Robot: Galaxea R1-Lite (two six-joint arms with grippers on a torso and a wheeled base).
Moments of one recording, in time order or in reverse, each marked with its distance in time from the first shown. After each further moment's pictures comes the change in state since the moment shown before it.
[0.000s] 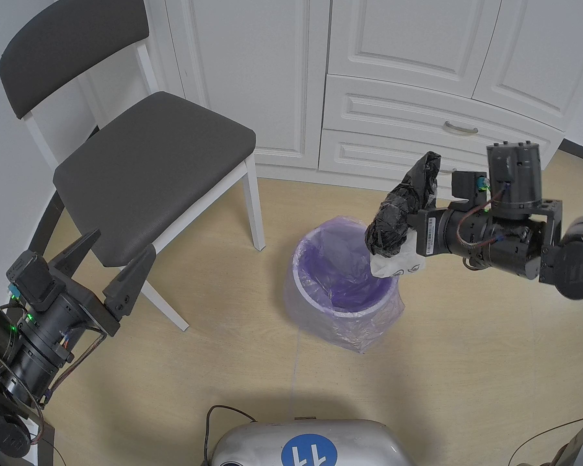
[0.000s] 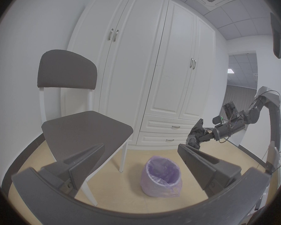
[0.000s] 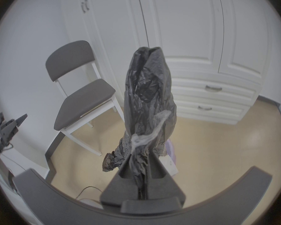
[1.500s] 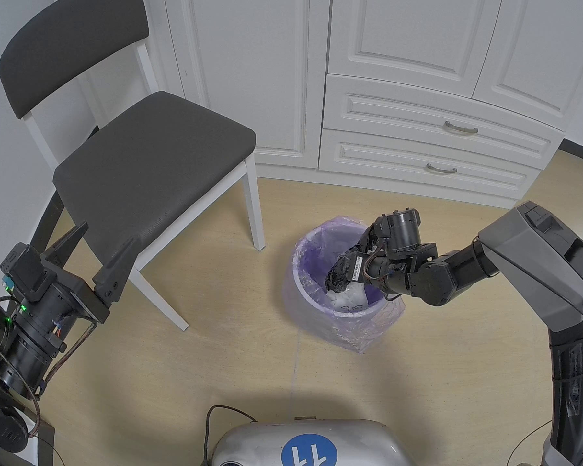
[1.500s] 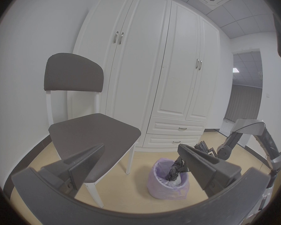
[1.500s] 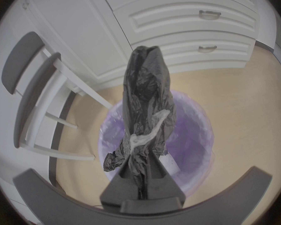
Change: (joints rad) left arm 0.070 -0.003 -0.013 0.002 -0.006 -0.002; right arm -0.083 0.689 -0.417 -0.052 0.066 0.313
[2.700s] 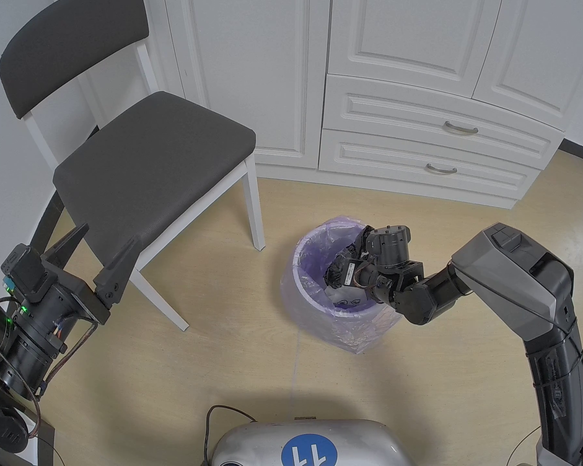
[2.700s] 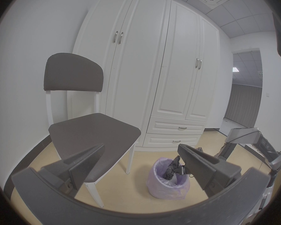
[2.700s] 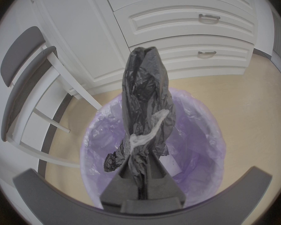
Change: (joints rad) left arm -0.002 0.001 0.003 -0.001 -0.001 0.004; right arm 0.002 0.141 -0.034 -0.232 -0.076 -0.056
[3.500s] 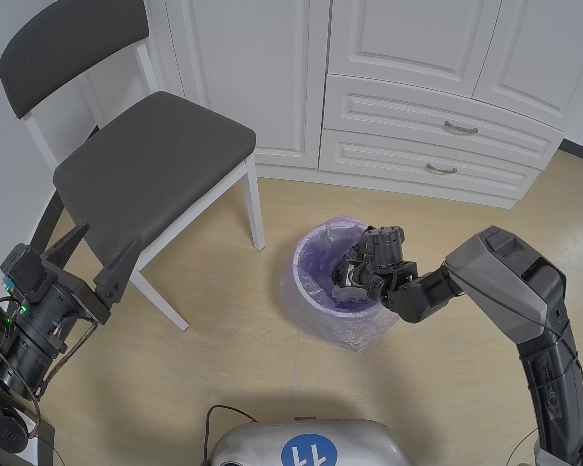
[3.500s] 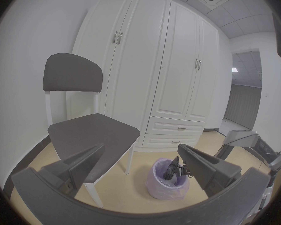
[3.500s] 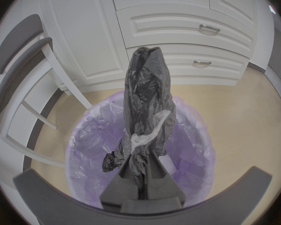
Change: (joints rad) left arm -0.005 -0.002 -0.001 -0.001 -0.001 0.000; right arm 0.004 0.041 -0.076 0.059 -0.124 -0.076
